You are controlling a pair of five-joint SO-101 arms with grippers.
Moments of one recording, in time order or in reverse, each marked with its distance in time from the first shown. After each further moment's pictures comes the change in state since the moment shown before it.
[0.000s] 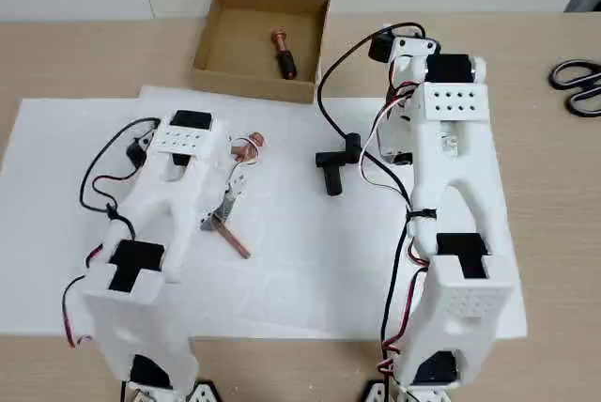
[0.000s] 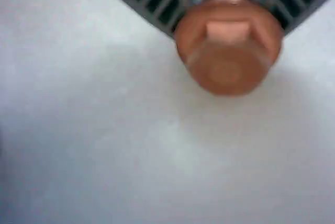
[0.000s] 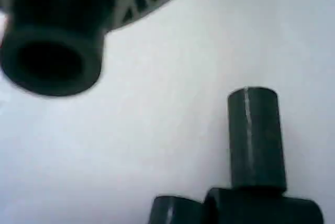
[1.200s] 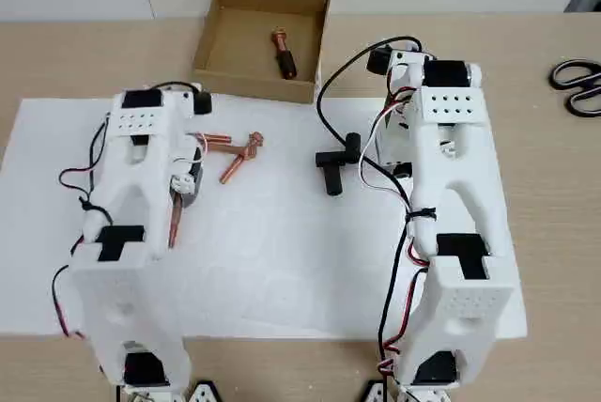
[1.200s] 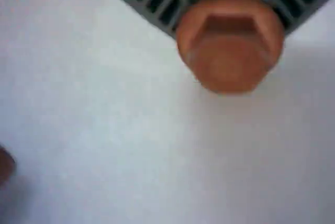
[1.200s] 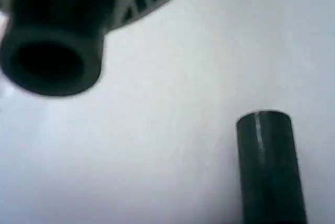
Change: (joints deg) left arm -11.1 9.8 -15.6 4.2 -62.3; right arm 0.0 -0.3 4.5 -0.1 0.0
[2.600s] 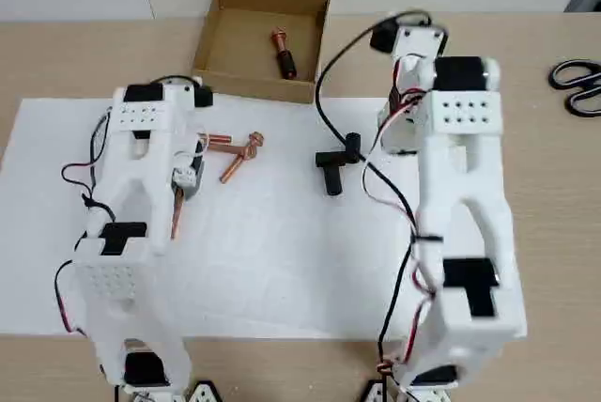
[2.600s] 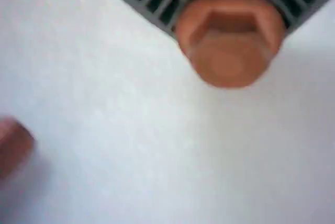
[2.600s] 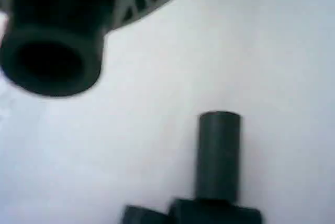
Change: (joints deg) left arm 0.4 1.5 -9.1 6.0 0.7; right arm -1.6 -14.4 0.0 0.1 0.0
